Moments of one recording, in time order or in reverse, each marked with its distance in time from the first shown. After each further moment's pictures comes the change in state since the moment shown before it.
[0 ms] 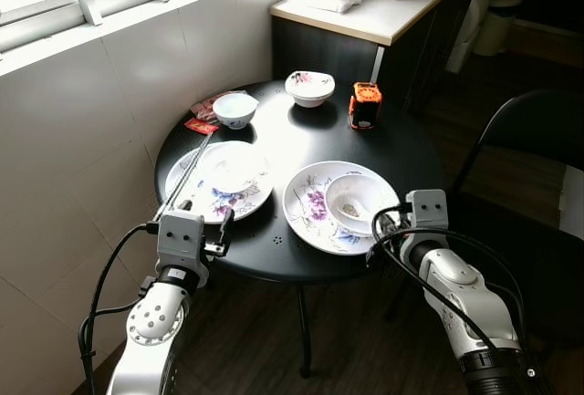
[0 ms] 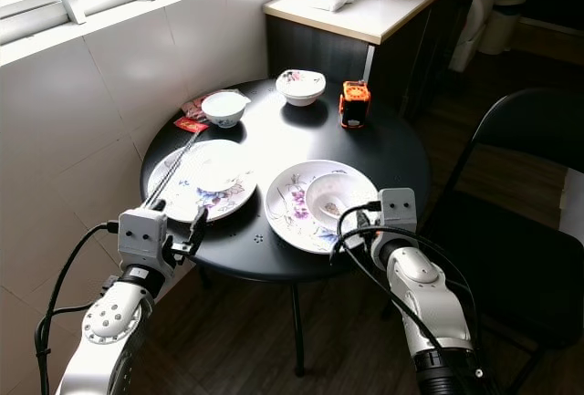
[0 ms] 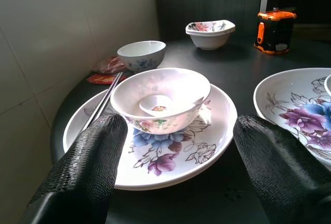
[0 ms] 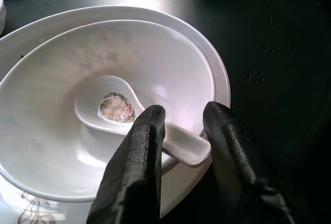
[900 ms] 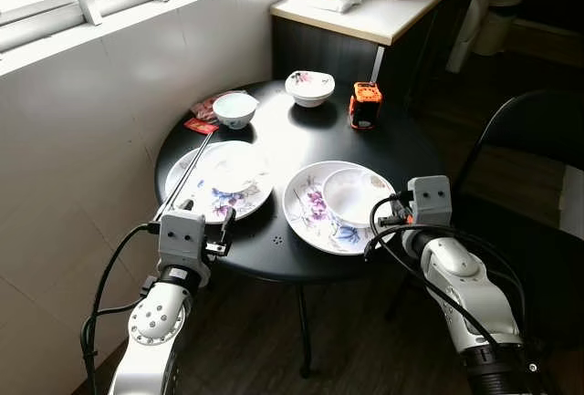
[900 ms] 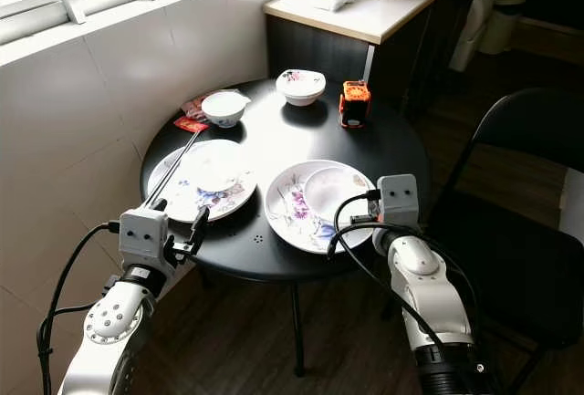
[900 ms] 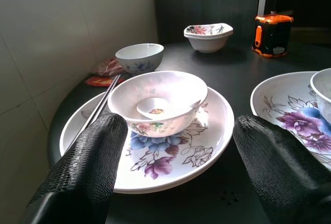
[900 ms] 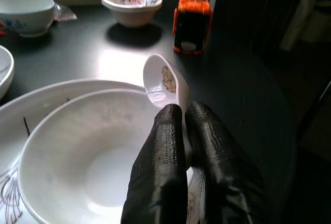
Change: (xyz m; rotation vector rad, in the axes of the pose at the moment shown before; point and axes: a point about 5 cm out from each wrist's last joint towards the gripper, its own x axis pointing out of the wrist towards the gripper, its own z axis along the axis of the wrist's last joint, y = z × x) left arm 0.000 -0.002 0.001 -0.006 -0.010 -0.002; right arm -0.004 0.004 0.039 -0.112 -0.219 -0.032
